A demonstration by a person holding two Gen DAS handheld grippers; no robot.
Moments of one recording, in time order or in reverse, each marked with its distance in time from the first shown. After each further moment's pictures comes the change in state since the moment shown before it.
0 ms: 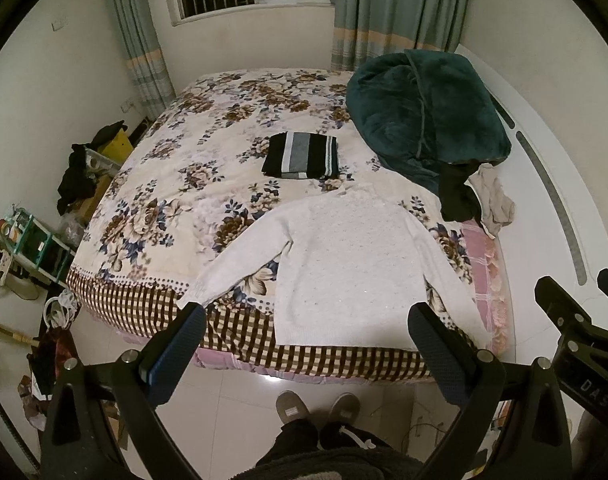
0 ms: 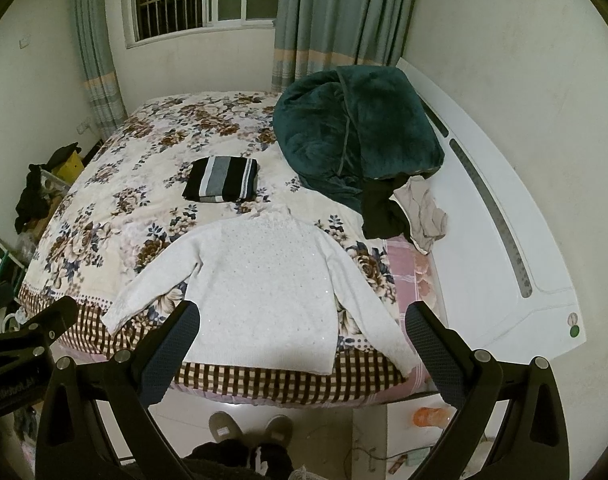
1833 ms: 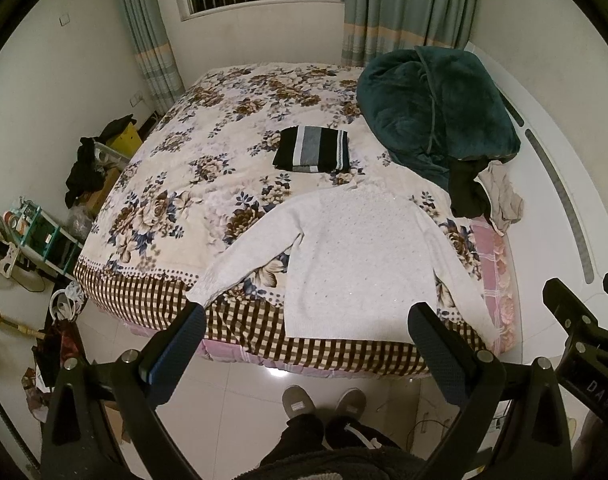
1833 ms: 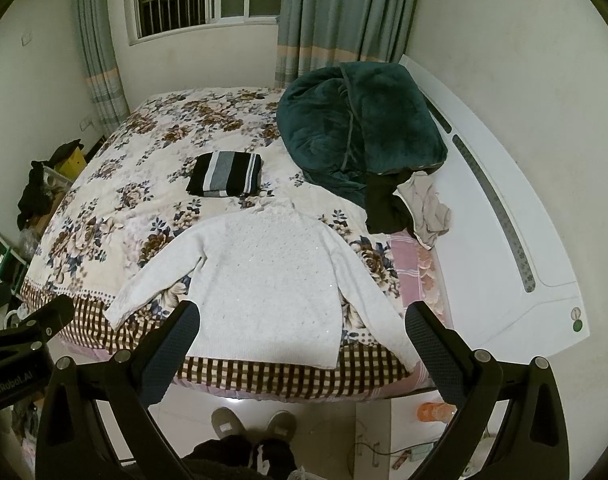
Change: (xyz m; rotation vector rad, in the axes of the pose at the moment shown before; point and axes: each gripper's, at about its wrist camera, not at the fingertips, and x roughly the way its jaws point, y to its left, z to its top) left arm -0.008 0.041 -0.034 -0.011 0.013 0.027; right arm 0.001 0.019 -0.027 -0.010 0.002 0.005
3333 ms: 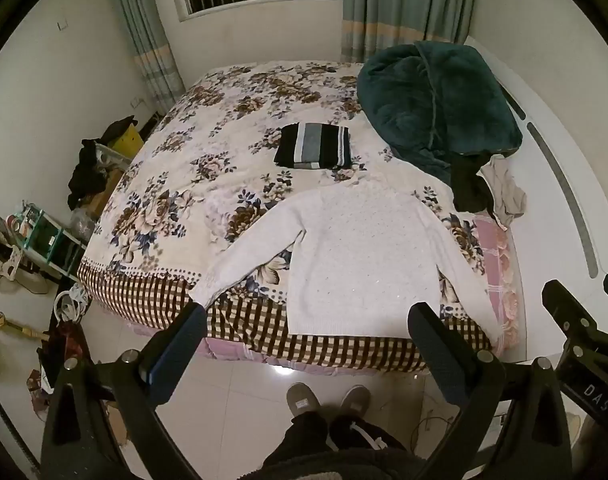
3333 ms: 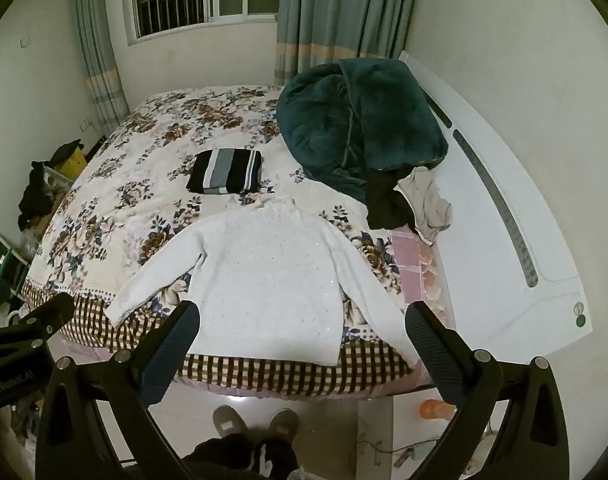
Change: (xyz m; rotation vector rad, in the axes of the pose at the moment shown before) left arm 0.000 0.000 0.000 0.010 -0.002 0.014; right arm 0.002 0.004 -0.005 0.002 -0.004 0.008
